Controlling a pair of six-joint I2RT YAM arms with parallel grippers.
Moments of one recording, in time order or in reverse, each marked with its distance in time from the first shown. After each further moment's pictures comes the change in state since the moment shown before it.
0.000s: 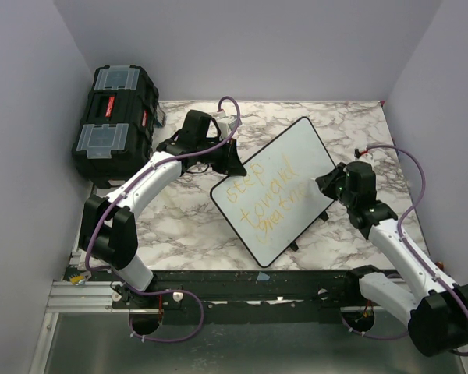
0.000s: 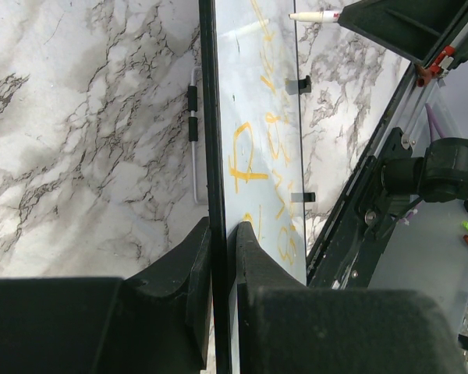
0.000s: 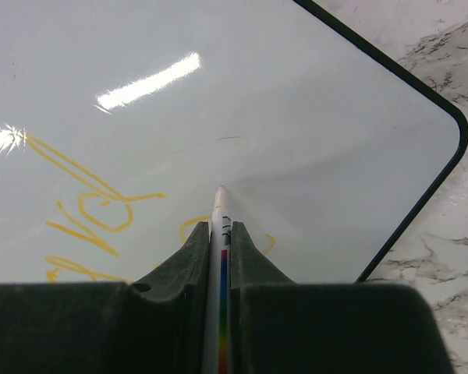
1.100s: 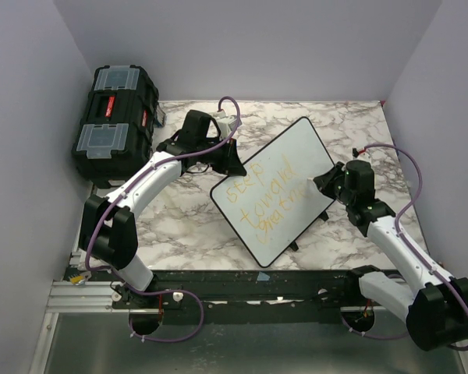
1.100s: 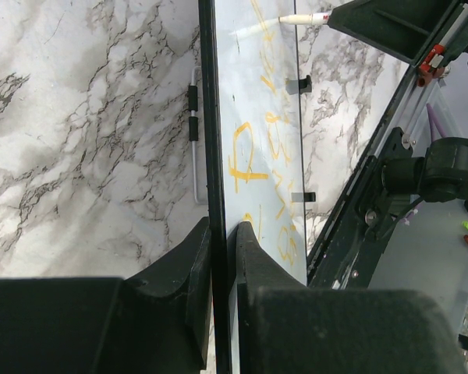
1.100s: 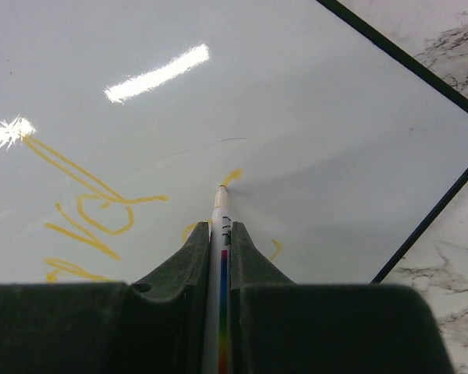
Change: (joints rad) left arm 0.000 0.000 0.000 0.000 0.000 0.000; right arm -0.008 0.047 -0.003 0.045 -0.057 0.000
